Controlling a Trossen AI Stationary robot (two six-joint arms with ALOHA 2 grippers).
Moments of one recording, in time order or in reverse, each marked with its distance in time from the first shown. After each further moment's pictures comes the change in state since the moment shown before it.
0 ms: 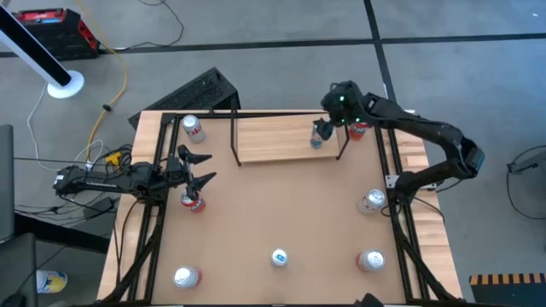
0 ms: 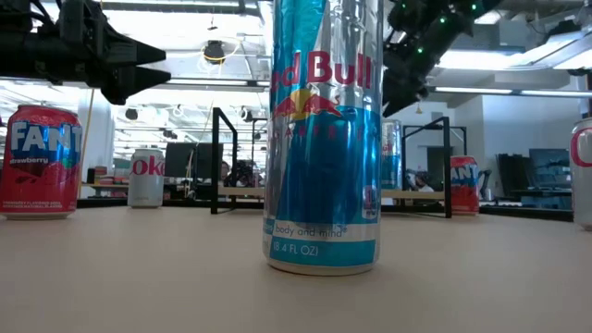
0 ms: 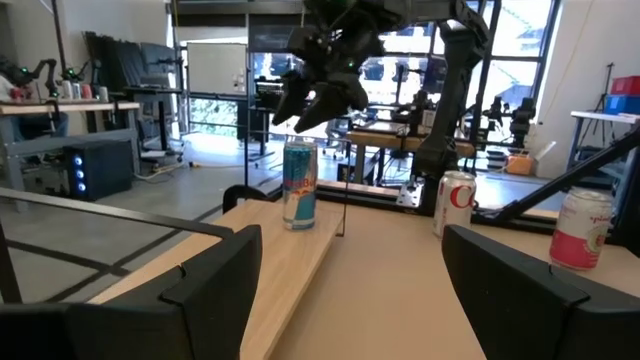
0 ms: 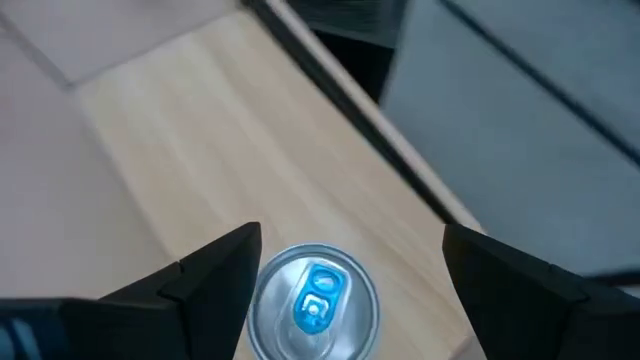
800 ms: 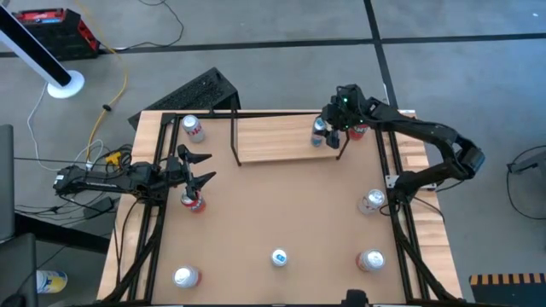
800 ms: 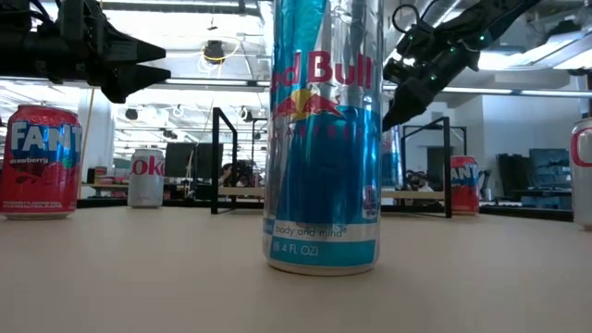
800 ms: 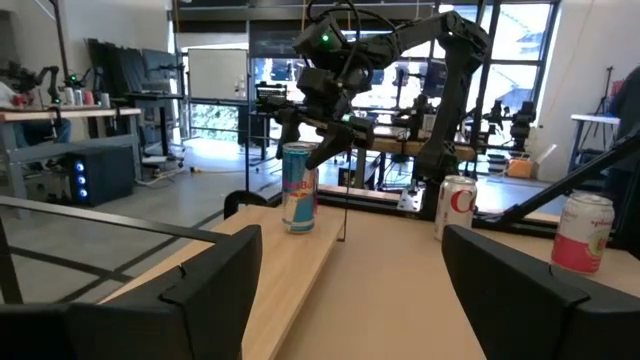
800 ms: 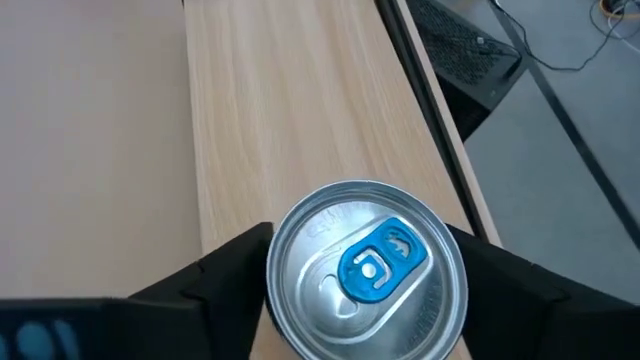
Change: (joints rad) left arm 0.000 0.000 0.000 0.017 -0.001 0.012; right arm -0.126 0.003 -0.189 0.204 -0.382 -0.460
